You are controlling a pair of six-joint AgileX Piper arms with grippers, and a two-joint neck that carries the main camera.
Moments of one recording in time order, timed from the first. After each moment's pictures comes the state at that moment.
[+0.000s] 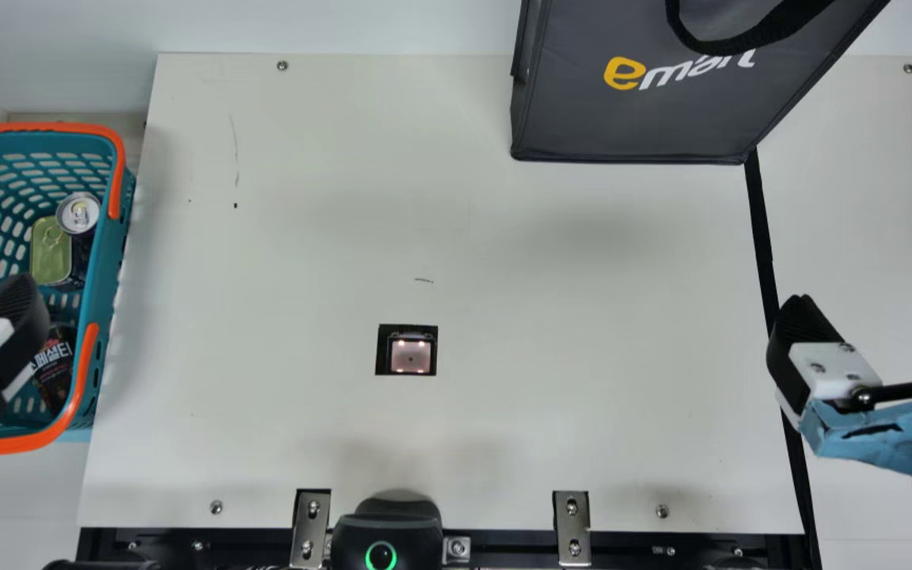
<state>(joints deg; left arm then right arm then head) -1.6 43.3 -68.9 -1.5 69.5 2.7 0.7 42.6 -69.8 -0.8 69.5 -2.3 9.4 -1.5</state>
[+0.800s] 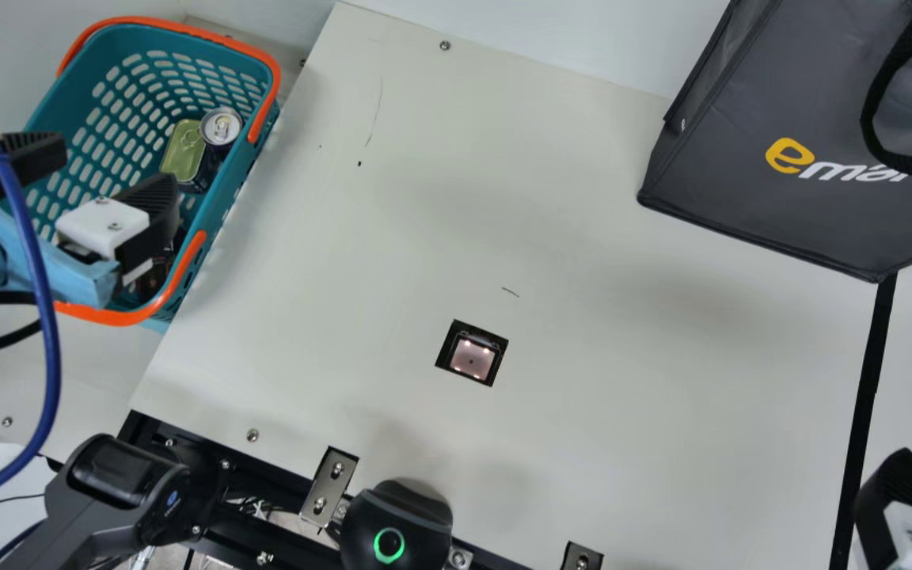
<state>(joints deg) -1.6 43.3 -68.9 -1.5 69.5 2.7 0.7 42.6 -69.8 -0.8 69.5 -2.3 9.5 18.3</state>
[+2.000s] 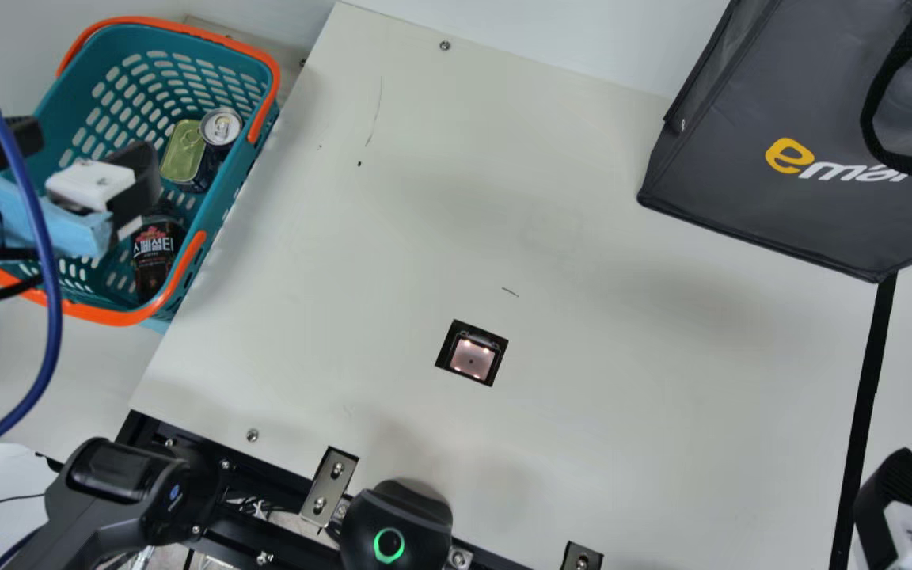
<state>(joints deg) 6.0 46.2 -68.2 0.0 66.6 0.5 0.7 42.6 -69.8 -0.8 69.5 -2.3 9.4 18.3</state>
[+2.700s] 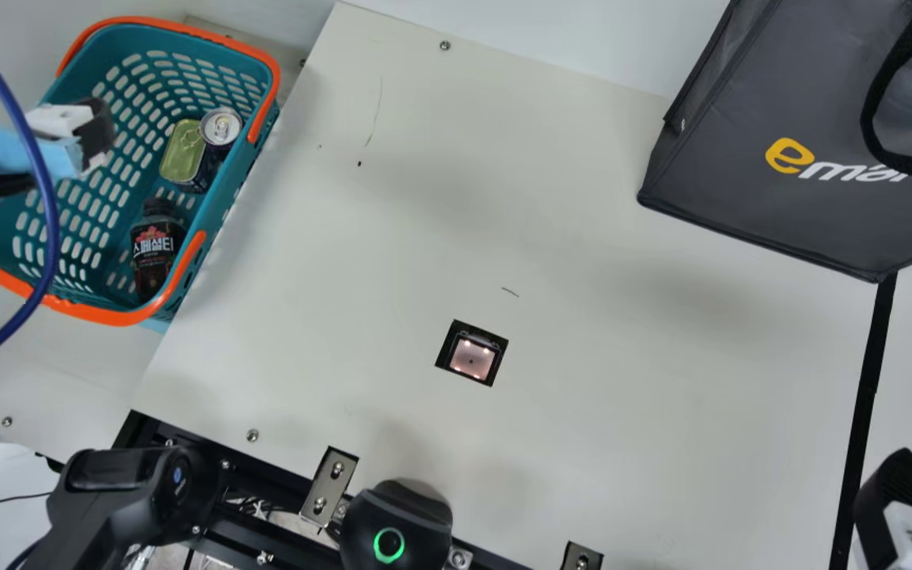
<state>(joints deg) 22.7 52.5 -66.5 -2.9 60.6 5.6 0.7 42.6 -69.8 -0.8 69.5 -2.3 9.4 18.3</state>
